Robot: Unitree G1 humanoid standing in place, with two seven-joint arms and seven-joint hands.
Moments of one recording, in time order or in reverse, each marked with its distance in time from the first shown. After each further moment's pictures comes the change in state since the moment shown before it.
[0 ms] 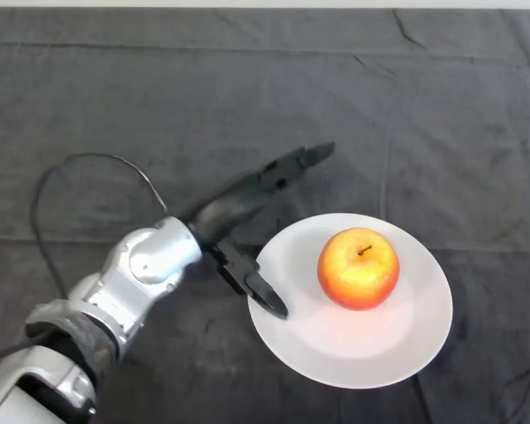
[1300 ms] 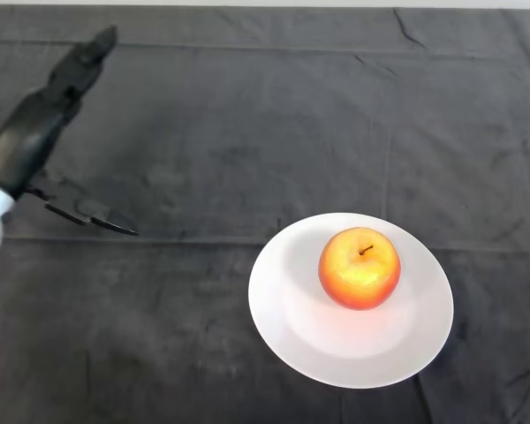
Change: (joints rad) left arm 0.003 0.252 0.401 0.136 -0.110 -0.175 -0.070; right arm 0.000 0.000 0.000 0.000 0.000 0.000 0.000
